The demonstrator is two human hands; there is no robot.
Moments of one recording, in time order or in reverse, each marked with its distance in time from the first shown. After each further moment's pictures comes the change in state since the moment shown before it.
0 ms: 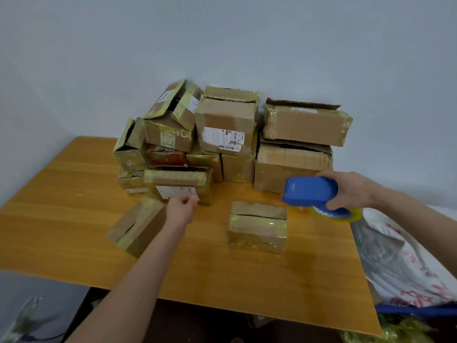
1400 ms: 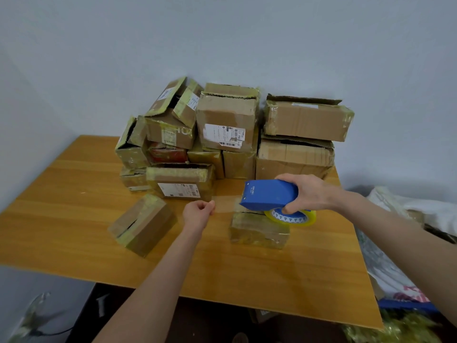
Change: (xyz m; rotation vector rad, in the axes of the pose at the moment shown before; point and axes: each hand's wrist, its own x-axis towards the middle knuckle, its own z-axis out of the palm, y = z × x) left_hand -0.016 -0.014 0.038 0.003 -0.015 -0.029; right_hand 0.024 -0.052 0.038 0.204 -0.058 -0.293
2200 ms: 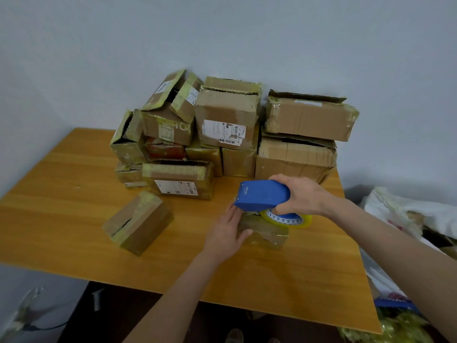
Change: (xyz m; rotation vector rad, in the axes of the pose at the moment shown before) left_hand -0.035 -0.023 0.041 0.687 -0.320 0.695; right_hand 0.014 -0.007 0.014 -0.174 0.070 0.007
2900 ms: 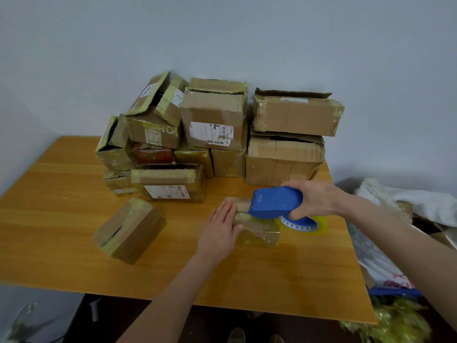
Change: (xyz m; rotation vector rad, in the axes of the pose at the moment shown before) left_hand 0.010 -0.003 0.007 0.274 -0.046 -0.013; right_hand -0.025 0.031 -0.012 0.002 -0.141 0.125
